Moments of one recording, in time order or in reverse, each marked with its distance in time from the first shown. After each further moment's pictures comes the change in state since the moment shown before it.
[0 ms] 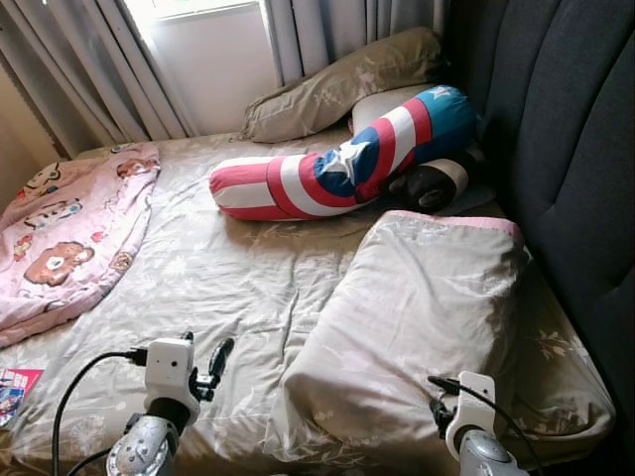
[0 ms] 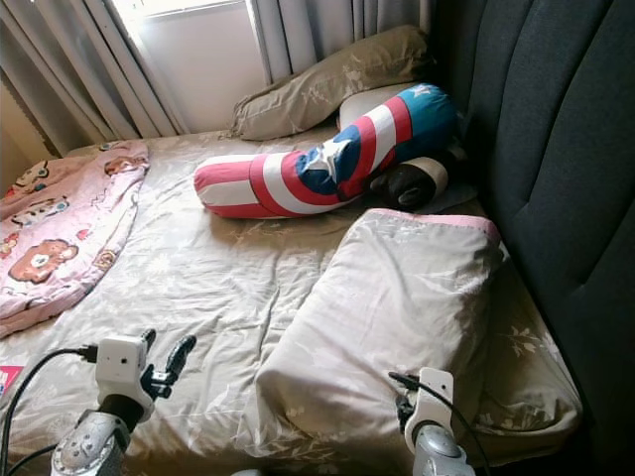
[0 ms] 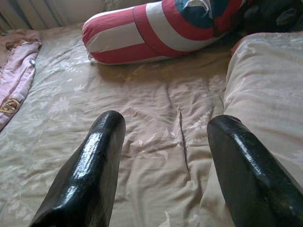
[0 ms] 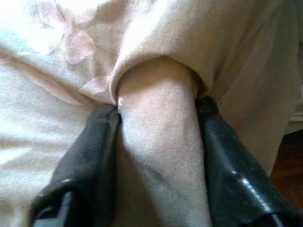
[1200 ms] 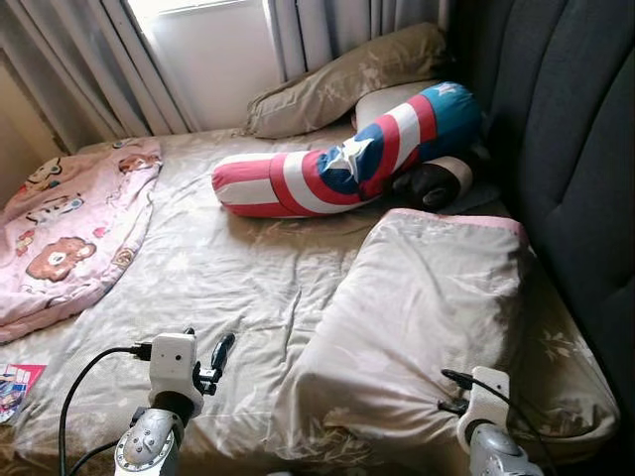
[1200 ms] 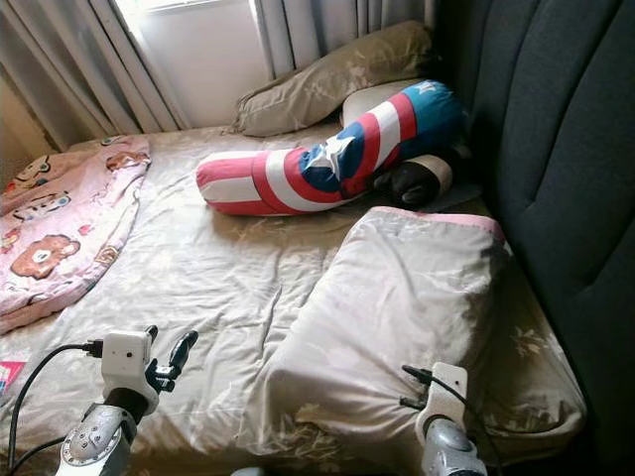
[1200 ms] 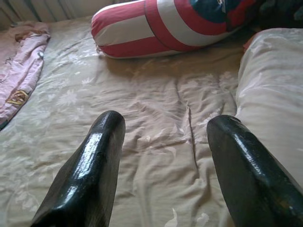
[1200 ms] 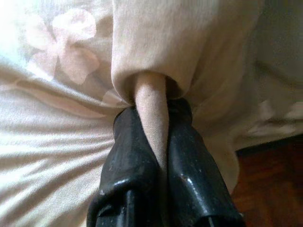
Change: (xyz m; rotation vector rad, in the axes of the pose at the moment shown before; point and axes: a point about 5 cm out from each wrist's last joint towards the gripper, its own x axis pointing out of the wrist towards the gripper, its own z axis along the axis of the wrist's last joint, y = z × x) left arm 0.007 0.000 -0.005 -0.005 0.005 0.025; right arm 0.001 -0.028 0.024 0.023 -0.068 -0.123
